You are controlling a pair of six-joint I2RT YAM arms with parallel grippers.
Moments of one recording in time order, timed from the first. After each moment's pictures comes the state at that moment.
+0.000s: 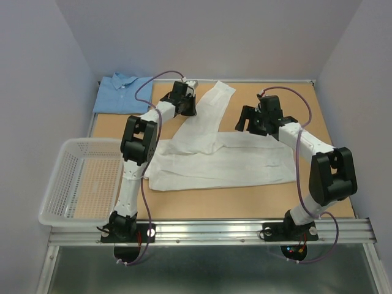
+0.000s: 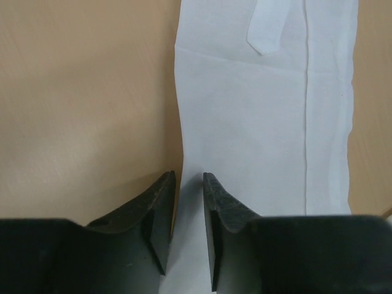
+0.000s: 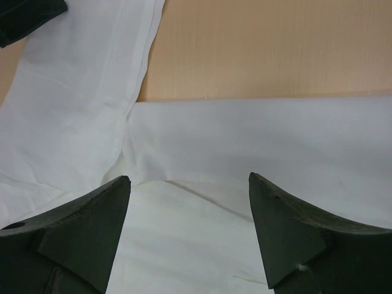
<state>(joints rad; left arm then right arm) -0.37 2.39 1.90 -0.25 0.22 -0.19 0.26 1.62 1.13 -0.28 -0.15 0.42</state>
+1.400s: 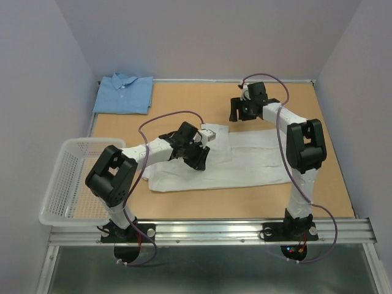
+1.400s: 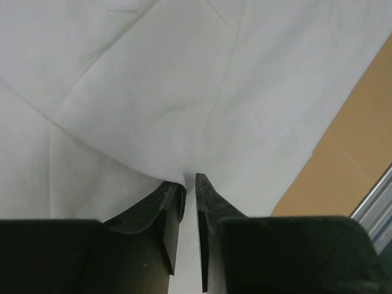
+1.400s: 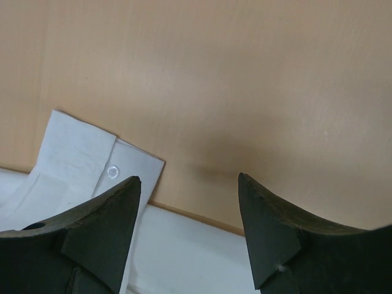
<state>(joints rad) -0.67 1.70 1.01 -0.30 0.39 -0.03 0.24 2.05 1.55 -0.33 -0.21 0.12</state>
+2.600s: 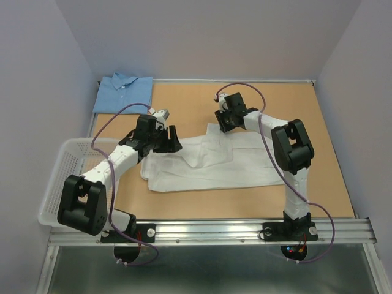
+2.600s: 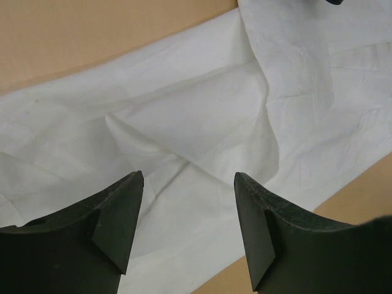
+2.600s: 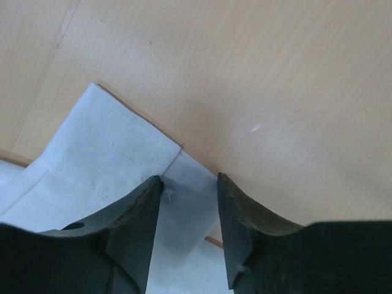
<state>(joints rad) -0.34 1.35 0.83 -0.23 0.28 -0.35 0.41 2.13 1.52 -0.25 -0.03 -0.11</state>
